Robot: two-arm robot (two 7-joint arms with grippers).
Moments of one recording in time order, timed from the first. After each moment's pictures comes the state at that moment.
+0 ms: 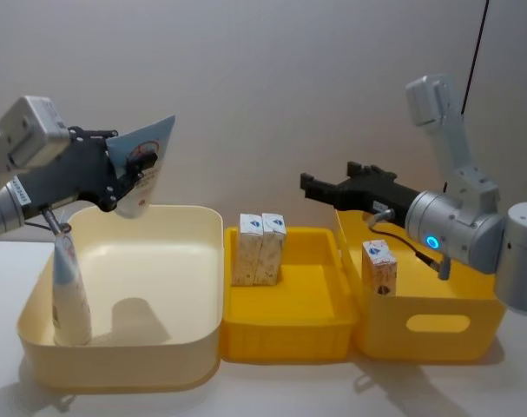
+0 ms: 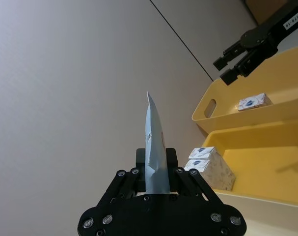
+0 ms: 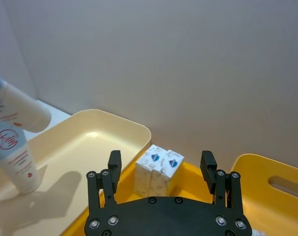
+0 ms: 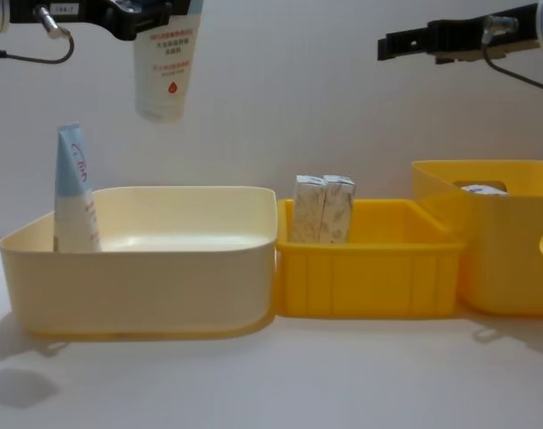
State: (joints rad) left arm -0.82 0.49 0.43 -1.24 -0.17 -0.24 -0.67; right arm 0.71 0.22 -0.23 -1.33 0.28 0.53 0.42
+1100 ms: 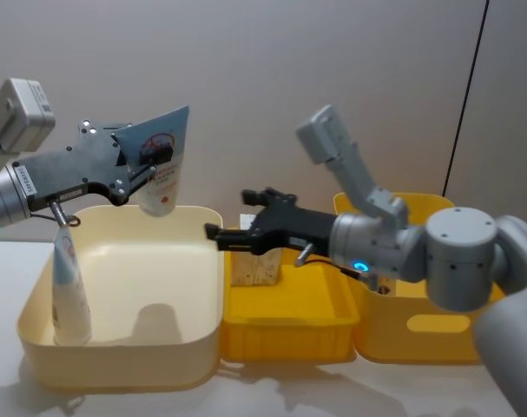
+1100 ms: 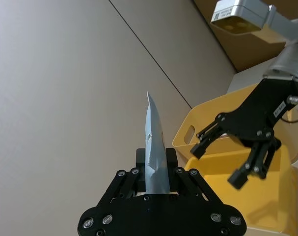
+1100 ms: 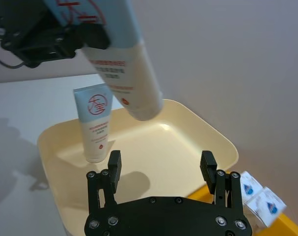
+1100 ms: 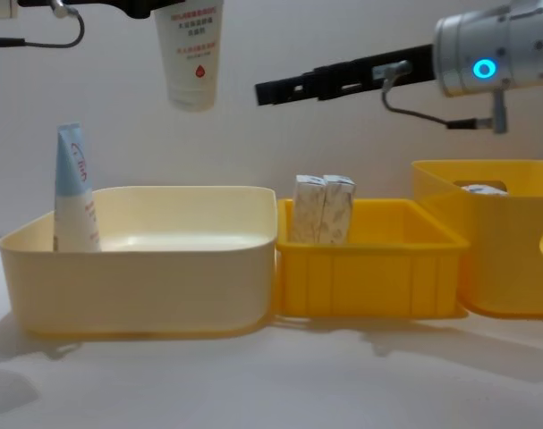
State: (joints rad) left arm -0.88 0.46 0.45 -1.15 -0.31 -0.31 -0.81; right arm 0.83 0.20 -0.45 -1.13 0.25 0.30 0.69
